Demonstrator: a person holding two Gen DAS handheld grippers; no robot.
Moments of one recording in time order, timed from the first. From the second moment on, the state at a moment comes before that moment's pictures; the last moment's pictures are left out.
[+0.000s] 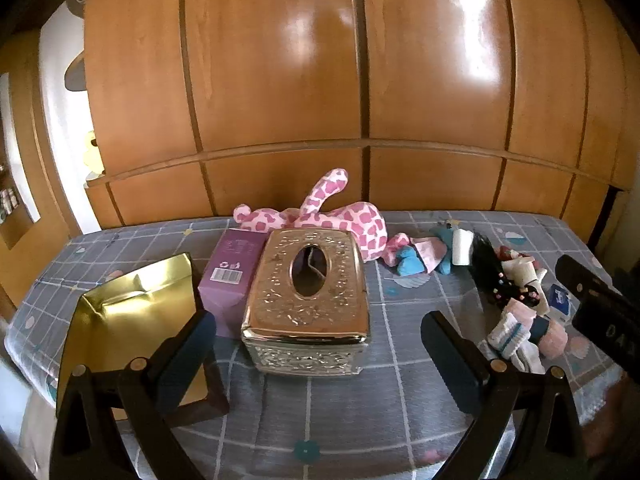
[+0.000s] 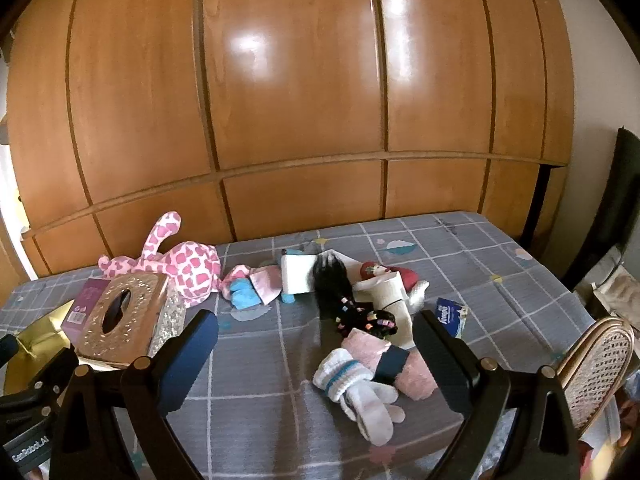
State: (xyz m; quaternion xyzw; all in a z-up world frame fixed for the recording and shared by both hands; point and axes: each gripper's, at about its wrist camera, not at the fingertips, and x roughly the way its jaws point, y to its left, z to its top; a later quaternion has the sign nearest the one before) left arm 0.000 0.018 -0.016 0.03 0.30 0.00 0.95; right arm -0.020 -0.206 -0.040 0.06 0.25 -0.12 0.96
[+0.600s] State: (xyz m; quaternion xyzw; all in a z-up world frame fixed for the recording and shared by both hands) left arm 0.003 -0.008 -0.019 0.05 0.31 -0.03 0.95; right arm -0.022 -0.252 -0.041 0.08 0.25 -0.16 0.95
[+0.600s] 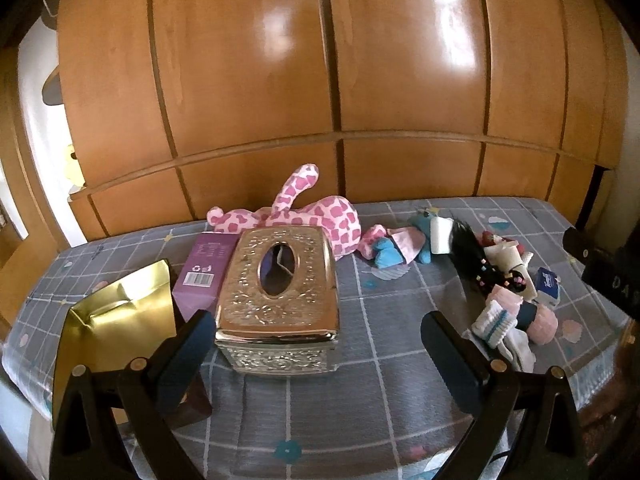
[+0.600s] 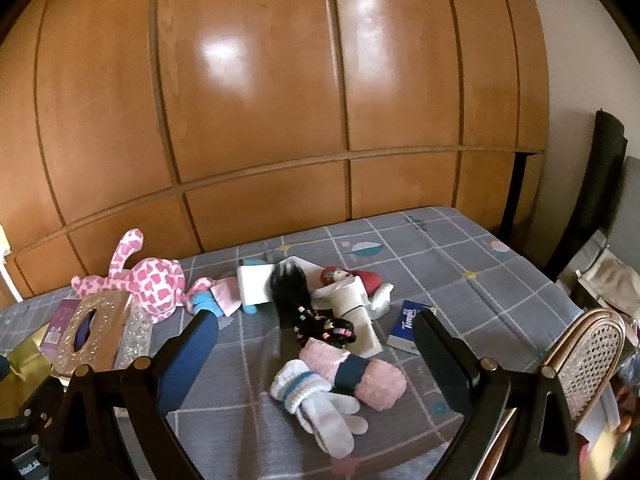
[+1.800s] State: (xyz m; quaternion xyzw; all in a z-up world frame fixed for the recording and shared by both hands) left arm 0.058 -0.163 -0.112 0.07 0.48 -0.31 0.81; right arm -0.036 -0.372 -0.079 0.19 0.30 -0.20 0.91
